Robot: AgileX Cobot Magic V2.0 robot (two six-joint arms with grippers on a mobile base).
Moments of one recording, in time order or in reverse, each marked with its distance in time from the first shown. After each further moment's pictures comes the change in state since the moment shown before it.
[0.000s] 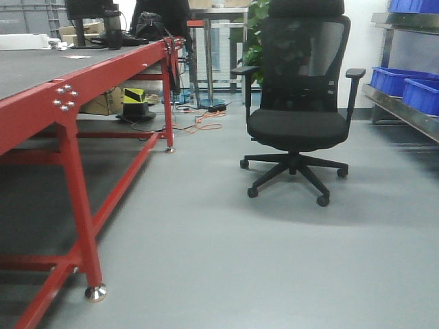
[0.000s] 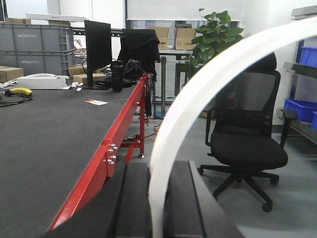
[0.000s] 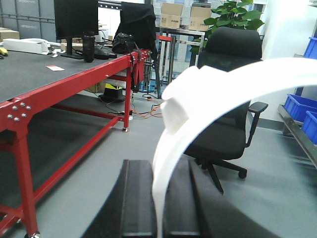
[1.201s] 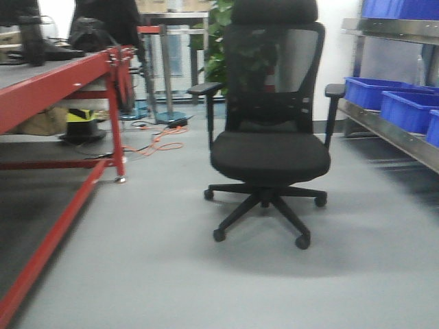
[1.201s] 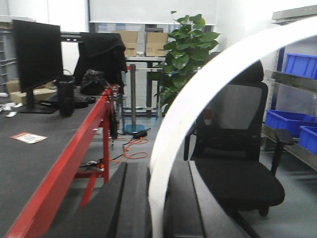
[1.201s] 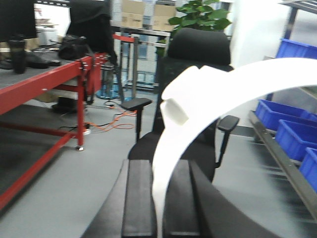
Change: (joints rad) left arm 0.000 0.000 0.000 0.000 -0.009 0.000; right arm 0.000 0.000 0.000 0.000 0.002 -0.002
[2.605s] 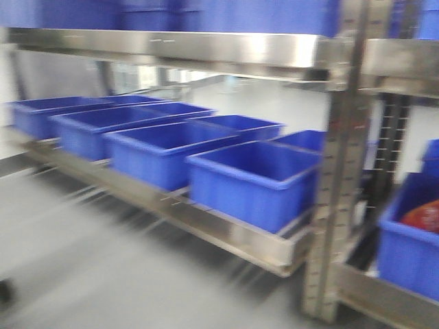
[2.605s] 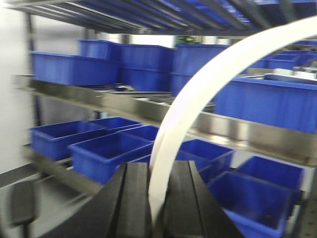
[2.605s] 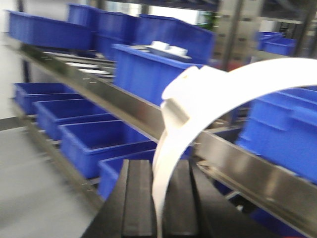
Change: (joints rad) left arm 0.000 0.000 0.000 0.000 -0.004 0.000; right arm 0.000 0.000 0.000 0.000 0.000 0.000
